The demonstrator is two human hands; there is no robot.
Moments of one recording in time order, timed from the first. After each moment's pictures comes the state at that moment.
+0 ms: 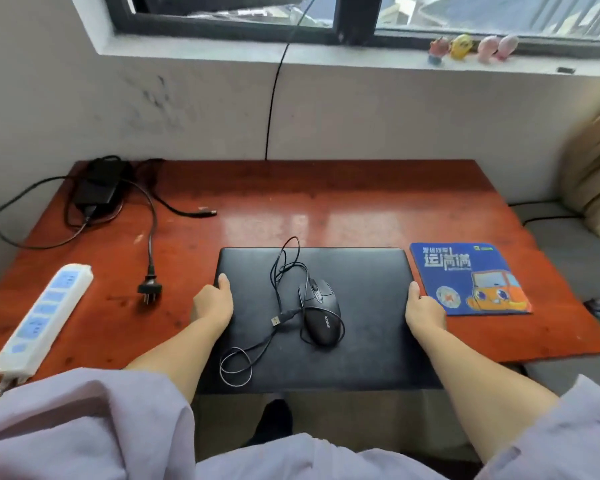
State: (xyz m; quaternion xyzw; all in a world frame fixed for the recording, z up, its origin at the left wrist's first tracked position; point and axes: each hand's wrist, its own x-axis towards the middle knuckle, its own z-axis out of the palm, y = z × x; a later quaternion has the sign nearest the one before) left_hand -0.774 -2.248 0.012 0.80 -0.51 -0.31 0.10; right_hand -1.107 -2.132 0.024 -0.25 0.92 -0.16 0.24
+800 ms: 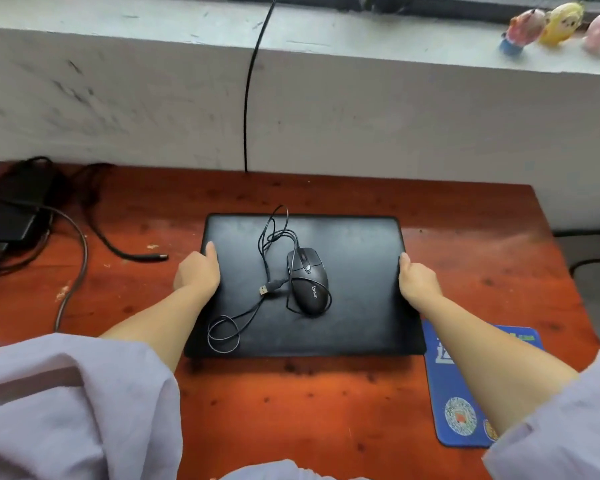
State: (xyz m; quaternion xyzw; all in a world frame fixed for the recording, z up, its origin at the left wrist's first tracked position) left_hand -0.866 -2.458 -0.002 0.83 -0.49 -0.26 0.04; right_hand -1.226 -2.373 0.004 -0.39 0.88 -0.02 0.26
